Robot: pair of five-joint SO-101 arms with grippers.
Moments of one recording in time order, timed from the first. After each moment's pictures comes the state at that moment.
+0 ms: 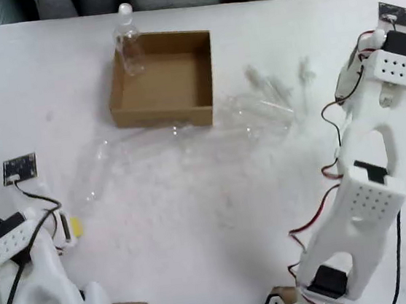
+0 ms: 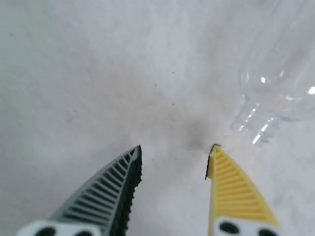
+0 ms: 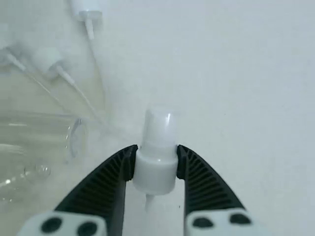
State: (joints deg) left arm -37.8 -31.5 66.3 53.5 -15.6; right arm 19.5 31.9 -43.1 97.3 2.7
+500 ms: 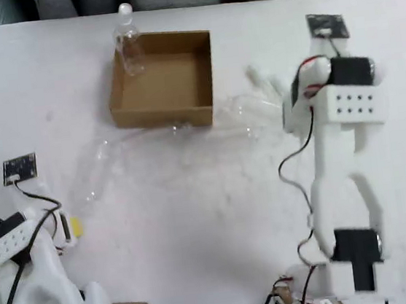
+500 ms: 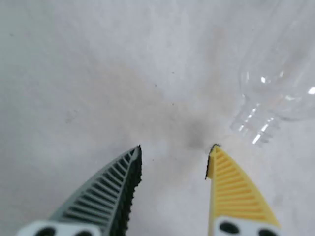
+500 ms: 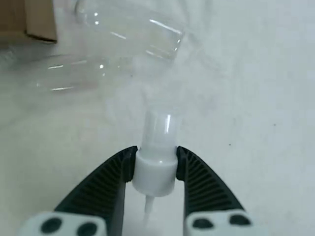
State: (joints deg) left arm -37.8 -31.5 66.3 53.5 -15.6; right arm 1.1 -9.2 -2.7 97.3 2.7
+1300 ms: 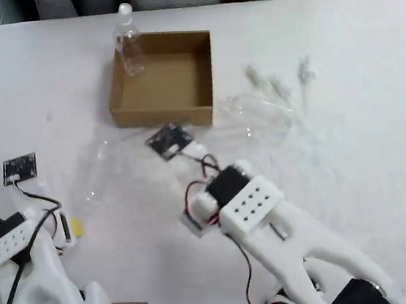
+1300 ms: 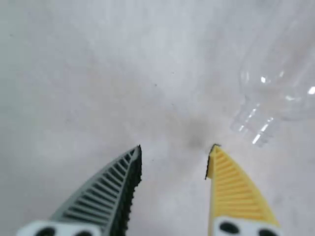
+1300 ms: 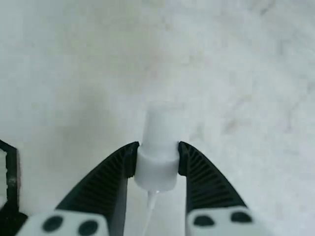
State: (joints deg) left arm -37.8 -31.5 66.3 53.5 -15.6; right arm -45.5 -27.2 41.5 68.7 -0.9
